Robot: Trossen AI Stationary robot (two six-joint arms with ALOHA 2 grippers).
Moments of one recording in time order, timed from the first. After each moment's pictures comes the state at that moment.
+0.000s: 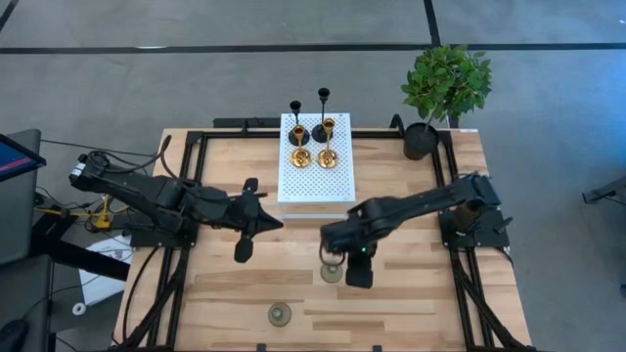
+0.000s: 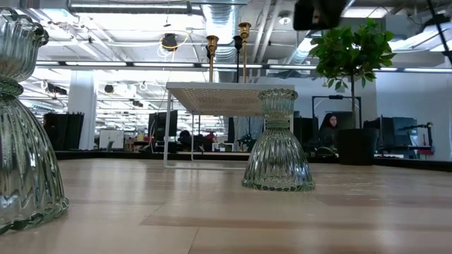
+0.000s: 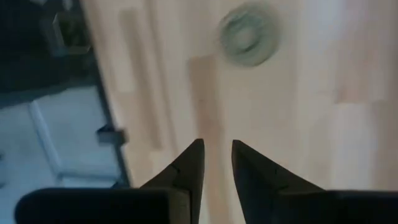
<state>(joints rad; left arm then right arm) -0.36 0.95 1.10 -0.40 -0.28 -0.16 0.29 1.88 1.79 -1.34 -0.26 0.43</state>
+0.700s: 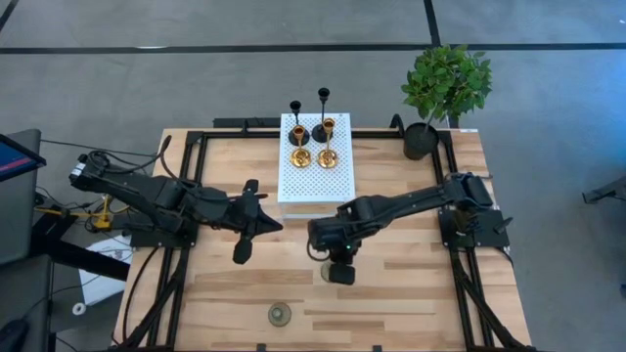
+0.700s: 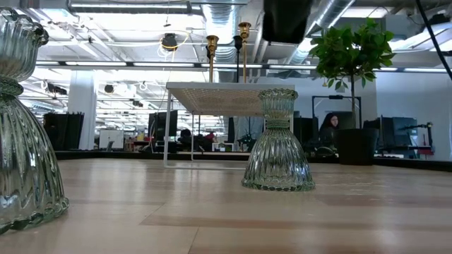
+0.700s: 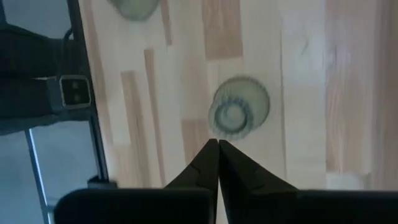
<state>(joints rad) -0.36 0.95 1.10 -0.40 -0.26 -0.18 0.25 1.94 1.80 -1.14 -0.21 0.38</state>
